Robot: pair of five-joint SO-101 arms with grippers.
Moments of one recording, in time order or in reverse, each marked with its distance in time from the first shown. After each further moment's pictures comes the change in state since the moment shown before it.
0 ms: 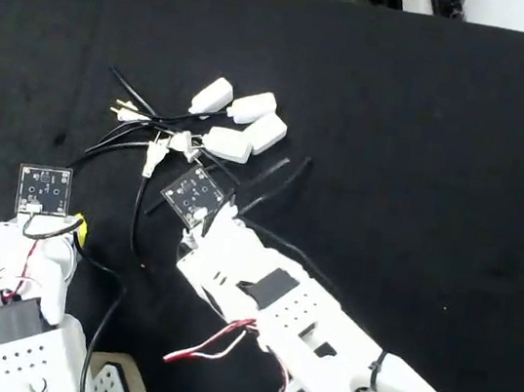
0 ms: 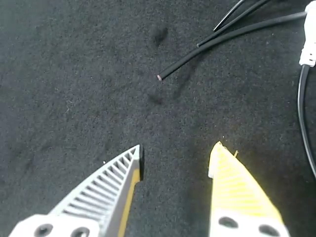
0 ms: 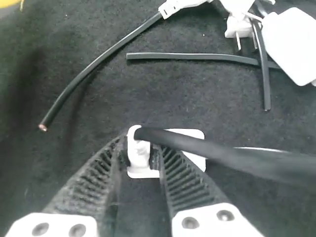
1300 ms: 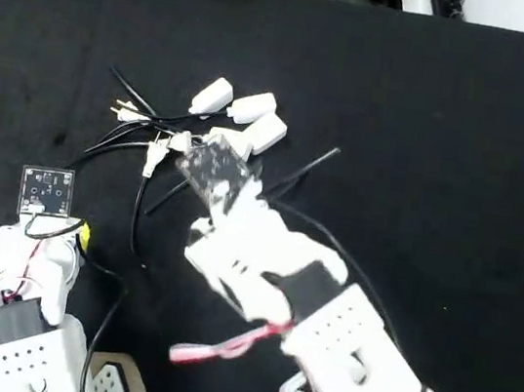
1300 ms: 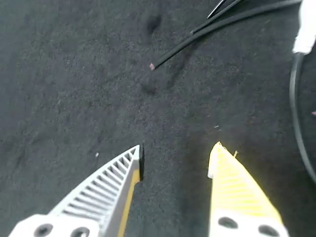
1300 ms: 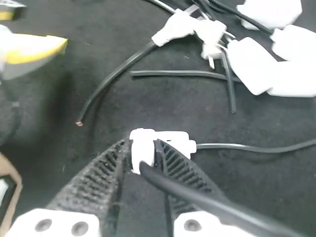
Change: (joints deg) left arm 1.5 0.0 -1.3 3.6 0.0; right arm 1.7 -16.9 -18.9 32.1 -1.1
